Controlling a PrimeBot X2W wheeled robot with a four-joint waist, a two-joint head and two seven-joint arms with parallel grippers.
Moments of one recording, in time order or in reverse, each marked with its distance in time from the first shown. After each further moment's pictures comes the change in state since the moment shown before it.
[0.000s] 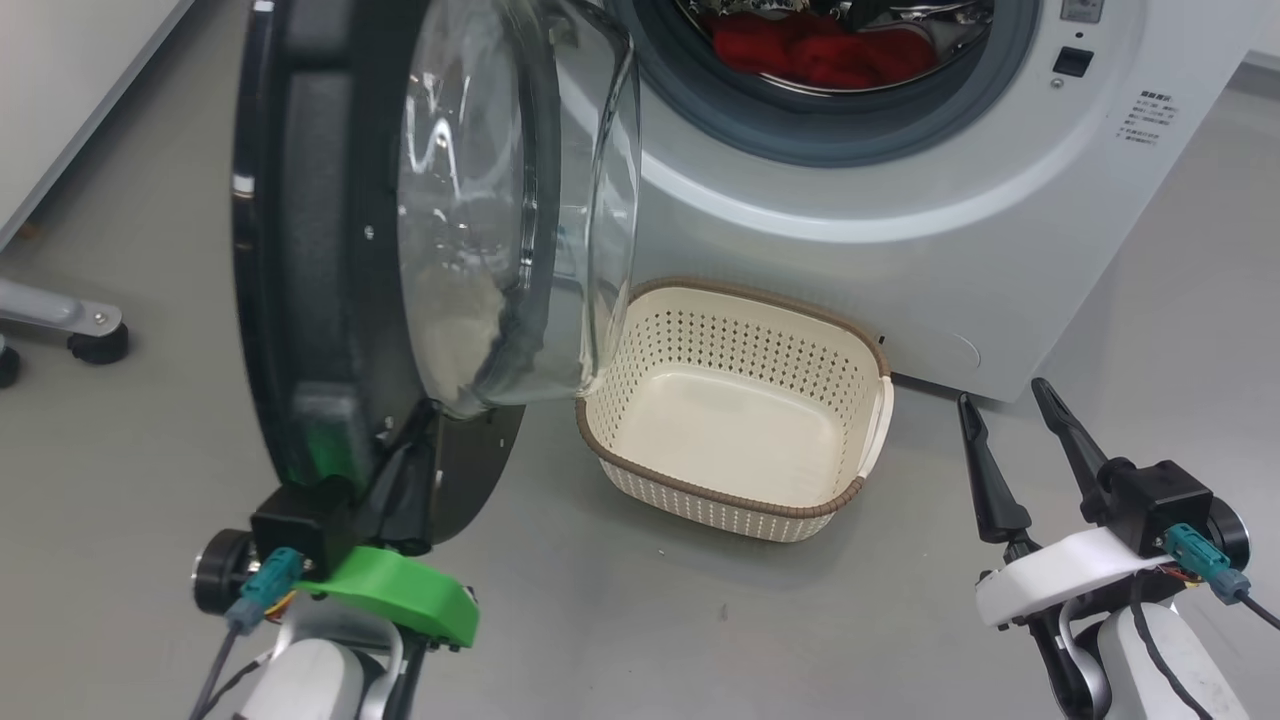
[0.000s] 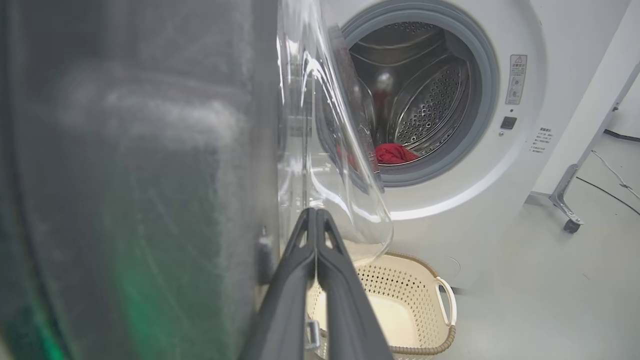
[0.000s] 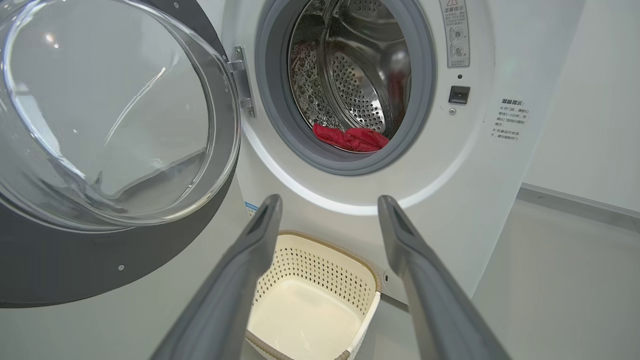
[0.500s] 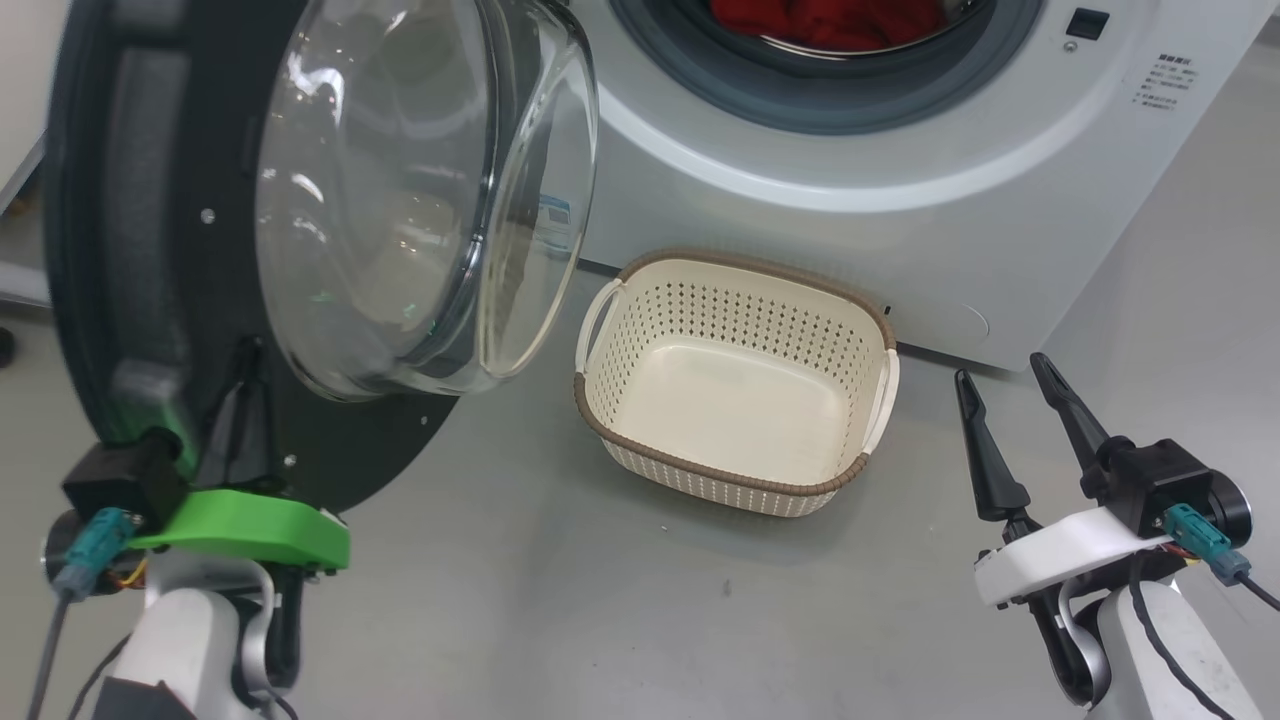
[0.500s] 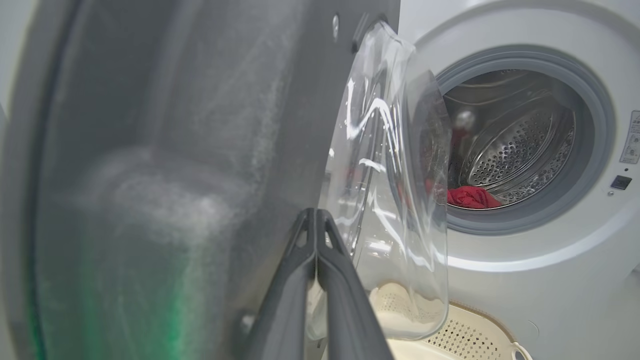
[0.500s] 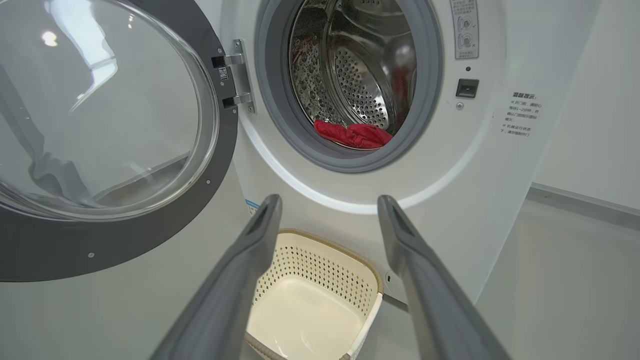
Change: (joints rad) left arm -0.062 0.036 0.201 0.051 -0.064 0.012 -0.048; right arm -0.031 -0.002 0.004 -0.007 -0.019 0.004 0.000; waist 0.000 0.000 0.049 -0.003
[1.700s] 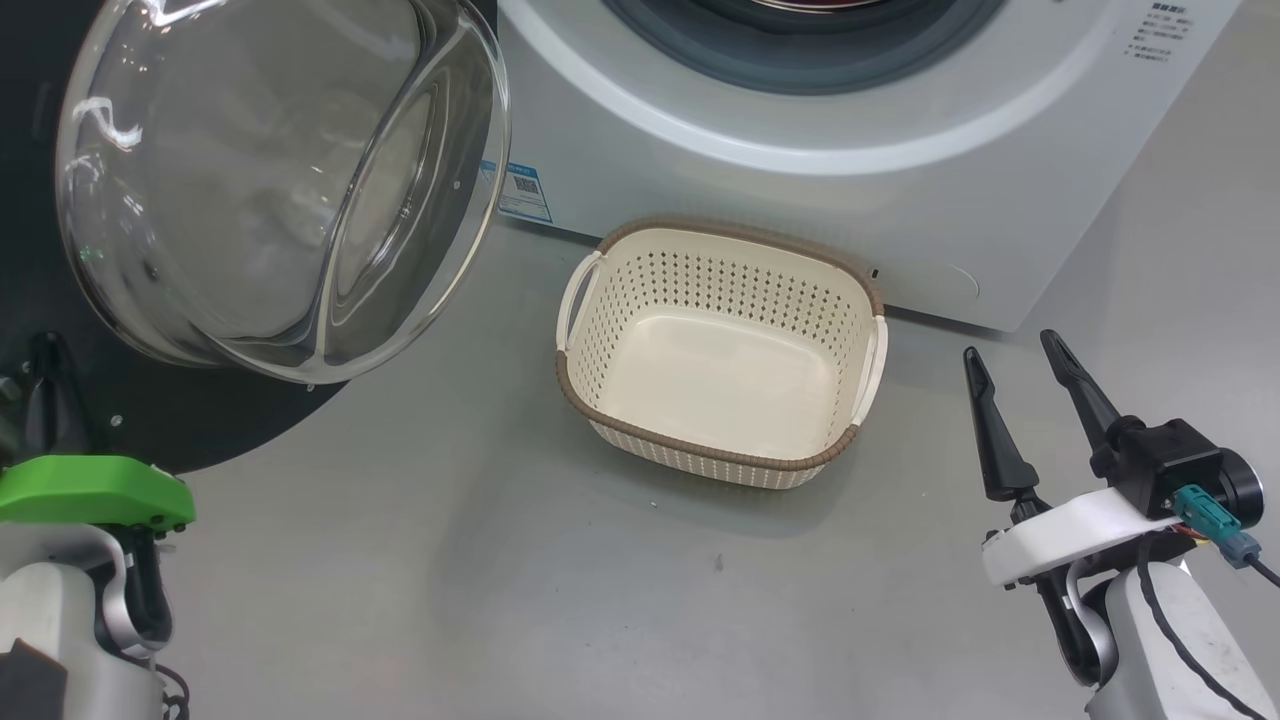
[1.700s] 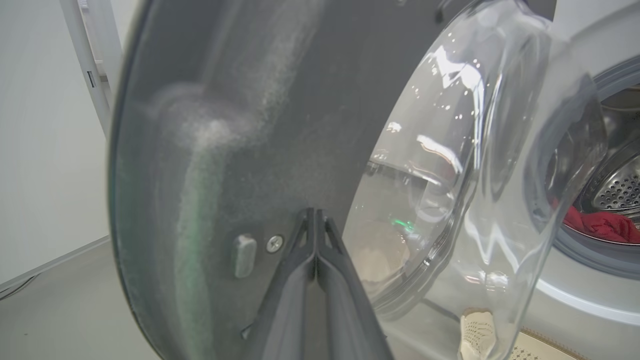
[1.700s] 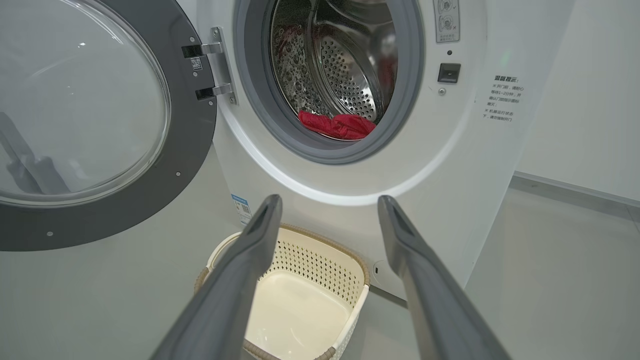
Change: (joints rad) left arm -0.122 0.068 0.213 0.251 -0.044 0.004 -0.040; right arm -0.036 -0.012 -0.006 0.002 -0.007 0.001 0.000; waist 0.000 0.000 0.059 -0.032
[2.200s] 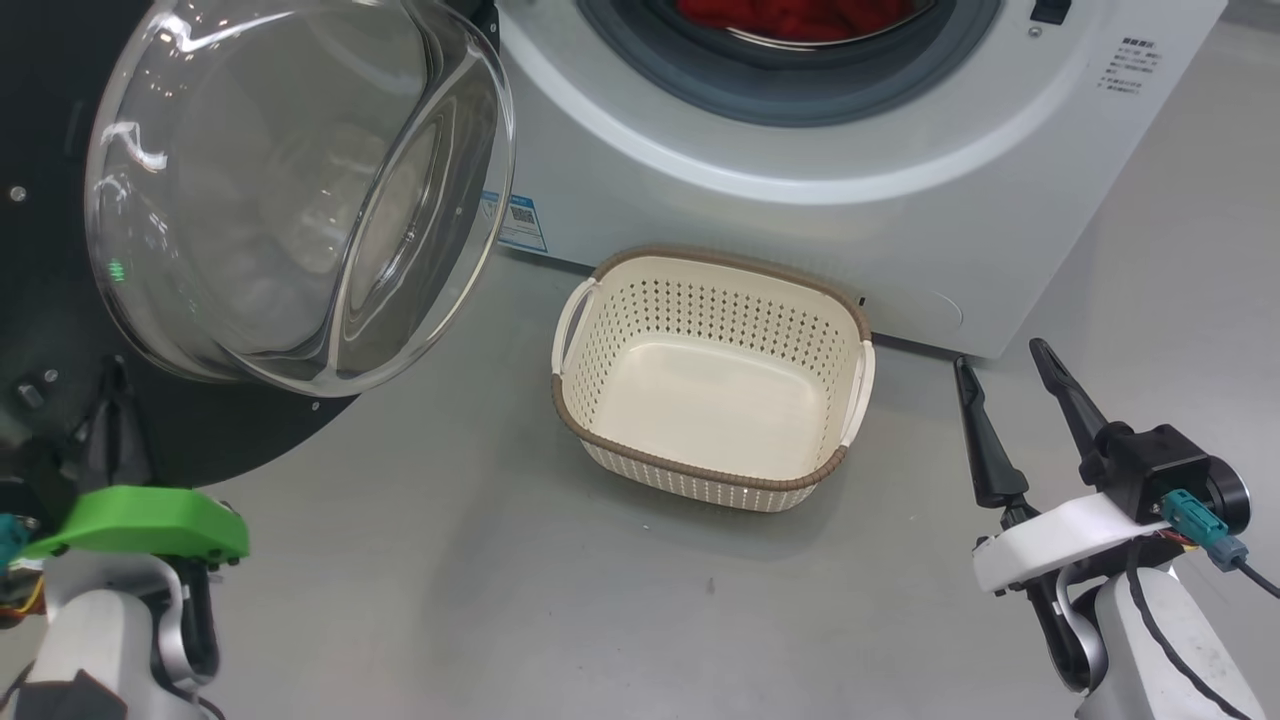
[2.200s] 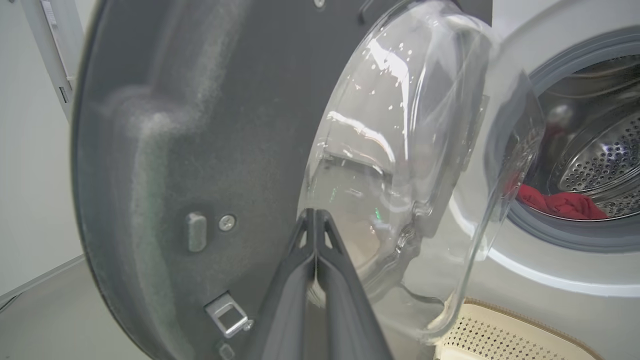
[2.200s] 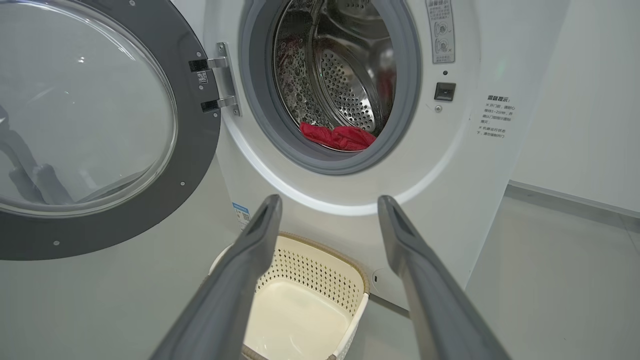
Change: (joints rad) left arm 0.066 -0.030 -0.049 -0.068 0.067 0.009 -0.005; right arm 0.002 0.014 0.002 0.015 0.000 0.000 0.000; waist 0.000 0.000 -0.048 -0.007
